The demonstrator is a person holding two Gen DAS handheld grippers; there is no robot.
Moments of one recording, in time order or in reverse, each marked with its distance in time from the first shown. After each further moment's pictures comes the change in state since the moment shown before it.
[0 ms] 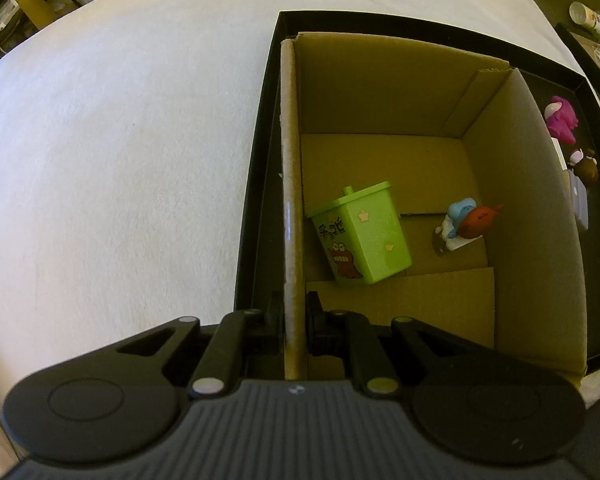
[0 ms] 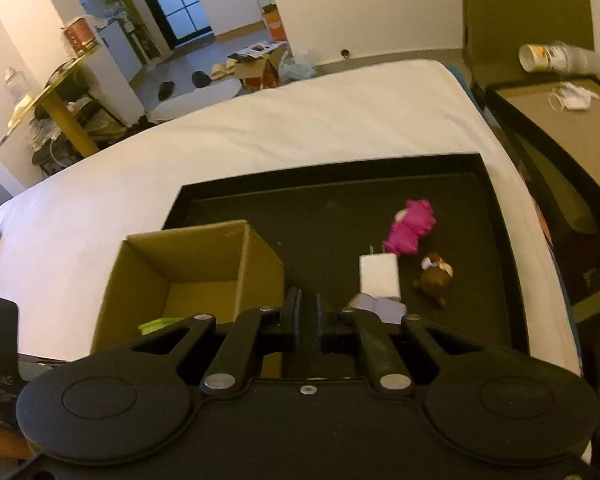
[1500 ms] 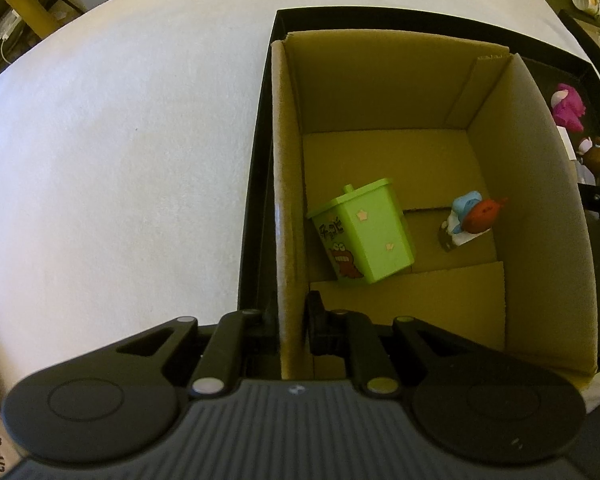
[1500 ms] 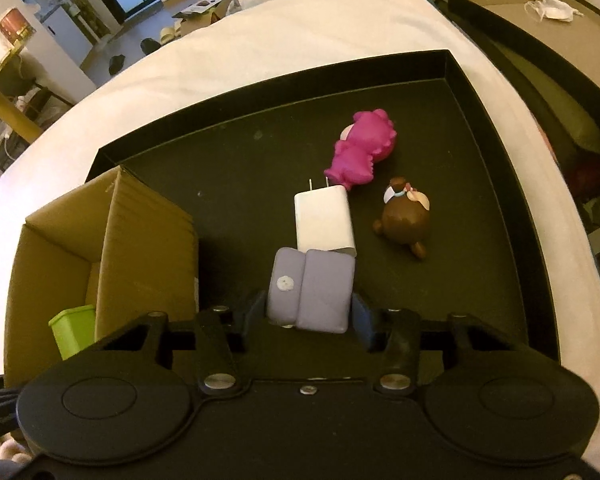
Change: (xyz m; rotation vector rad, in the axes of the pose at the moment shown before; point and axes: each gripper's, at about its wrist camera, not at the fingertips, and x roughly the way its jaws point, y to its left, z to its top) left arm 0.004 -0.010 0.000 0.029 0.005 0.047; right arm 0.073 -0.039 -0.021 0.104 0.142 -0.056
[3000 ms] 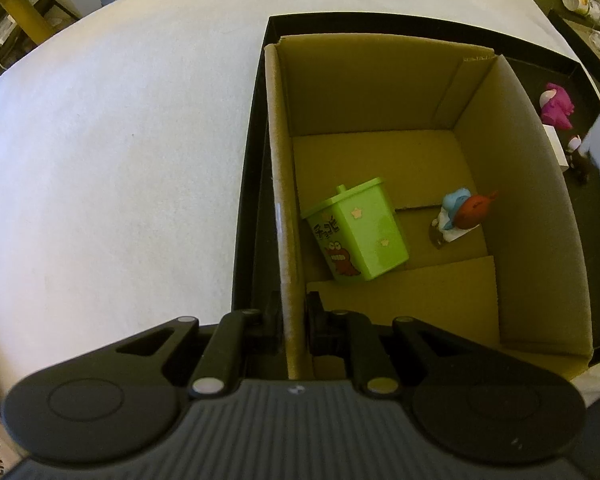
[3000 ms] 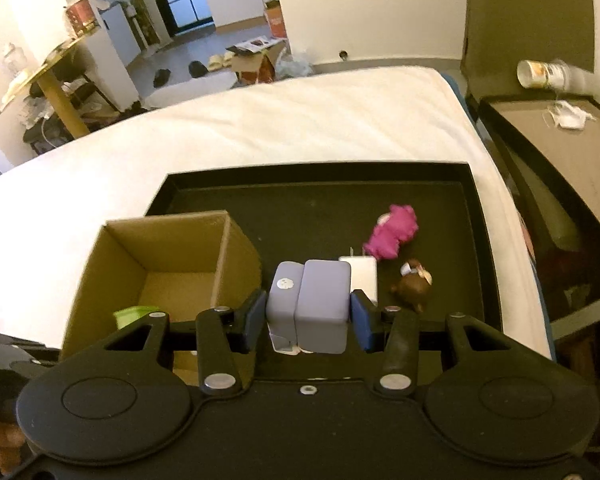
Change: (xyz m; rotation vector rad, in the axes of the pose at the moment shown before) left arm 0.000 -0.001 -0.004 0.006 -0.016 -0.017; right arm -0.080 0.047 0.008 -0.198 -0.159 0.007
